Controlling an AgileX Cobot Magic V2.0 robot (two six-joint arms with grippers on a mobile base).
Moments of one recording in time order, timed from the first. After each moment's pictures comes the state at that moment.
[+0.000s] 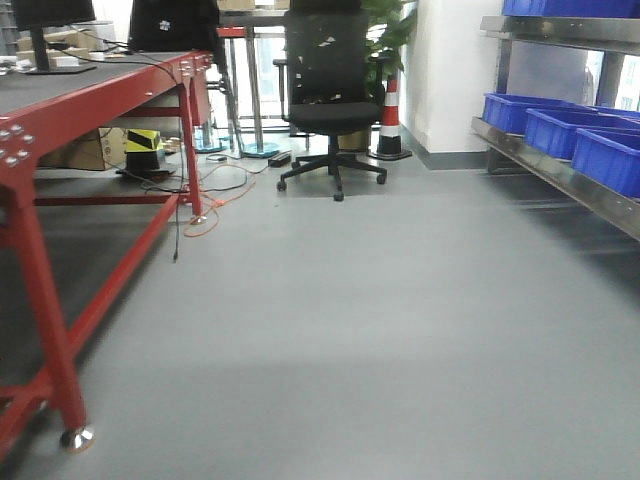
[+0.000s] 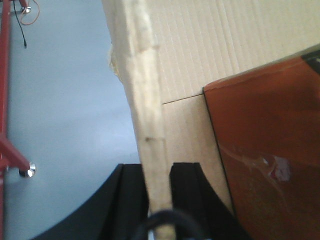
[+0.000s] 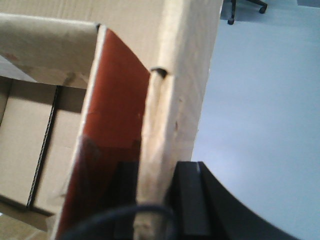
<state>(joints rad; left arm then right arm) -0.36 1.53 -2.11 0.12 1.25 -0.17 0.26 1.32 -1.79 0.20 1.02 -0.11</state>
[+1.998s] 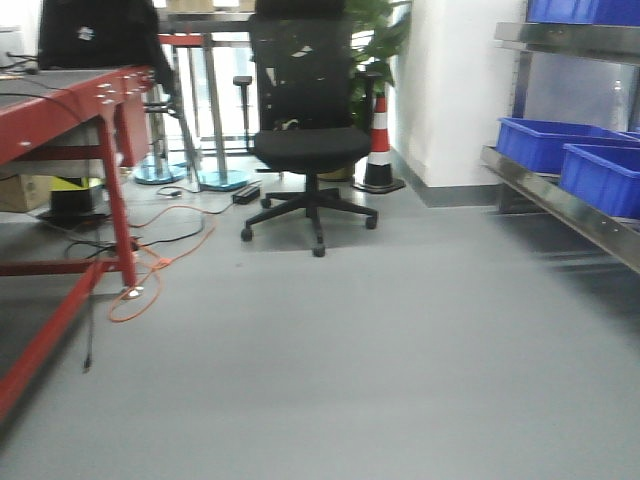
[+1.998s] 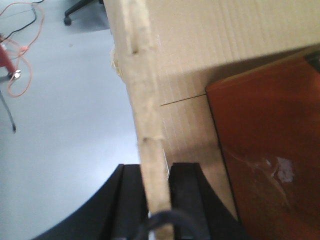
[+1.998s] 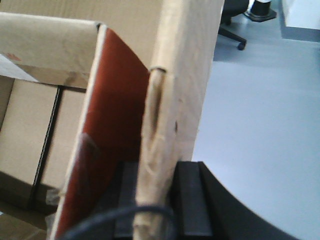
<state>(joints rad) -0.36 1.54 -2.11 0.13 1.25 -0.17 0.26 1.32 -1.79 0.20 1.02 -0.11</state>
